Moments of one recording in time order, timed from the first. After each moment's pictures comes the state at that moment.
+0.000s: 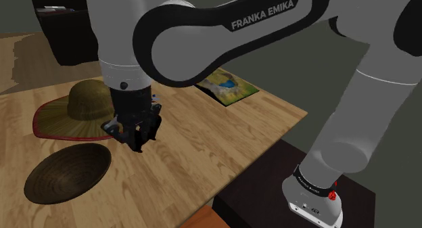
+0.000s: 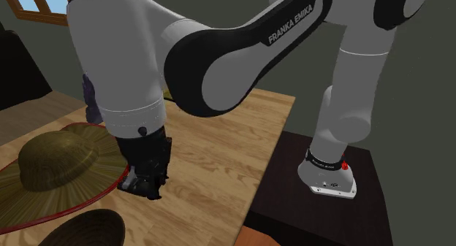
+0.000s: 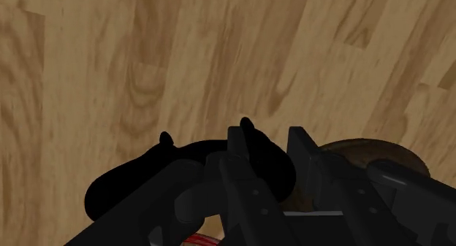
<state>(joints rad) 0.07 0.08 0.79 -1.89 -0.06 2.01 0.75</state>
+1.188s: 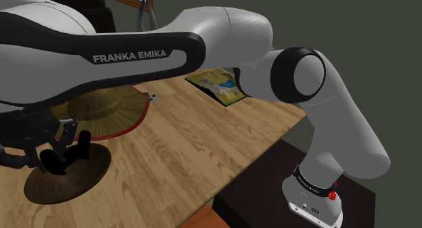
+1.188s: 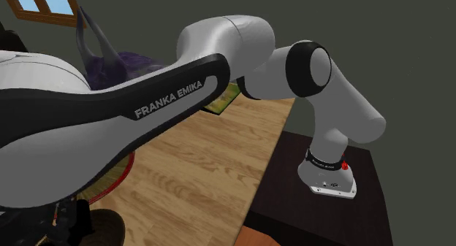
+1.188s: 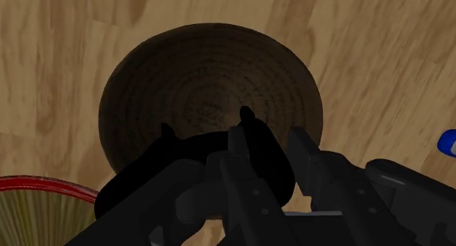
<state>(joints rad) 0.57 0.83 0.65 -0.88 -0.48 1.66 0.94</state>
